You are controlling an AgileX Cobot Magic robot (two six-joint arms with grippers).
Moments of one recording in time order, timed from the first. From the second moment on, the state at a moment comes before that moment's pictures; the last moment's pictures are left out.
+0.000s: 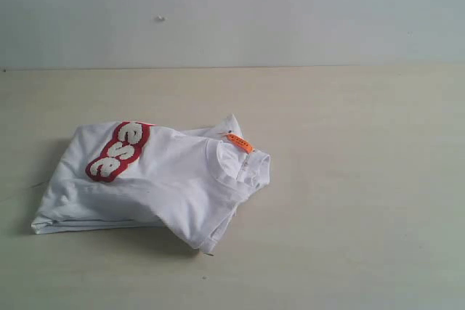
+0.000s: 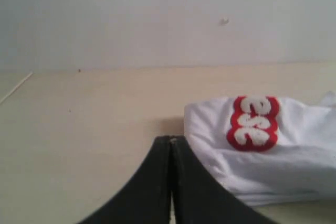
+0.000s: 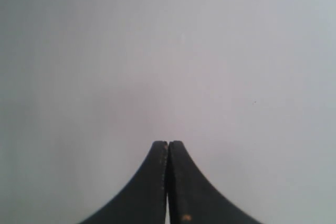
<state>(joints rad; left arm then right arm) -0.07 0.00 0.00 0.01 0.23 -0.01 0.25 0.10 -0.62 0.52 0.20 -0.37</state>
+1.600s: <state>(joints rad) -0.07 0.00 0.00 0.01 0.35 0.07 -0.01 0.00 -0.19 -0.15 -0.14 0.13</state>
